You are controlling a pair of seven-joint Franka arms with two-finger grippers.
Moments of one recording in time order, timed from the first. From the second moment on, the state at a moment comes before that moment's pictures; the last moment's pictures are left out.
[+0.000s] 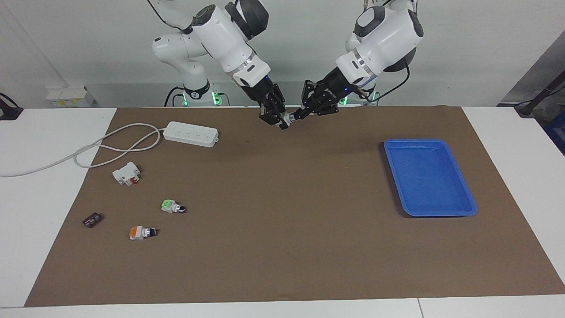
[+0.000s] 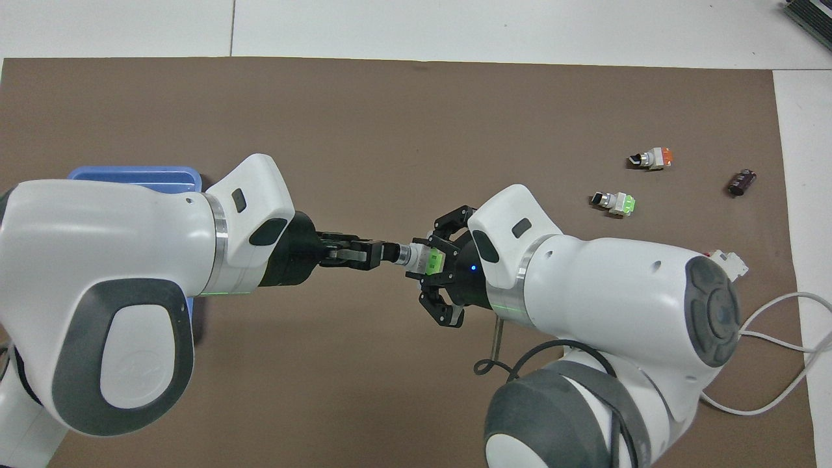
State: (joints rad) left arm -0.38 -0.12 -0.10 -1.94 -0.78 2.12 -0.12; right arm 0.36 -0.10 0.18 -2.02 0.55 2.34 -1.12
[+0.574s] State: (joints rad) left arm -0.40 -0.12 -0.11 -1.95 -0.78 2.18 -0.49; right arm 0.36 -0.11 0.17 -2.02 0.55 2.34 -1.12
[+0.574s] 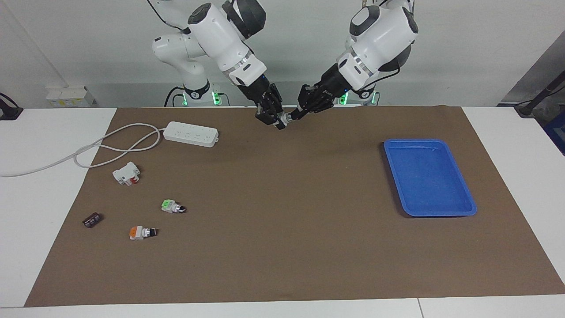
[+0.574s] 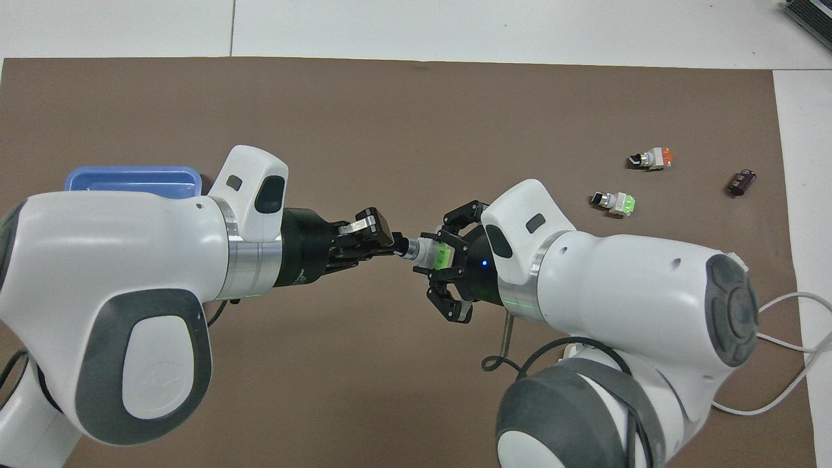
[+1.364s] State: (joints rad) left arm -0.40 -0.12 -0.12 -1.96 -0.78 2.18 -0.90; right arm 0.36 -0.11 0.17 -2.02 0.55 2.33 -1.12
